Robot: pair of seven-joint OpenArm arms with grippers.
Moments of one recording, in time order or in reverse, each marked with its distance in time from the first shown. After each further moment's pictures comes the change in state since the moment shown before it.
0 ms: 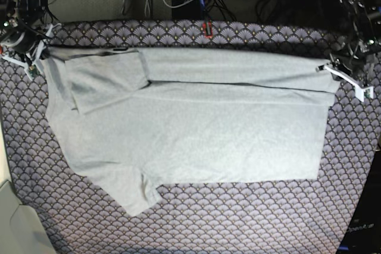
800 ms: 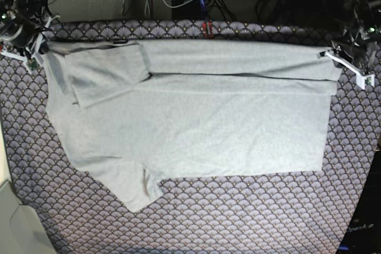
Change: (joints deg) left arm 5.0 -0.3 -1.8 2.0 -0.3 -0.3 0.0; right arm -4.1 -0.1 2.2 3.8 0.2 1.7 0.2
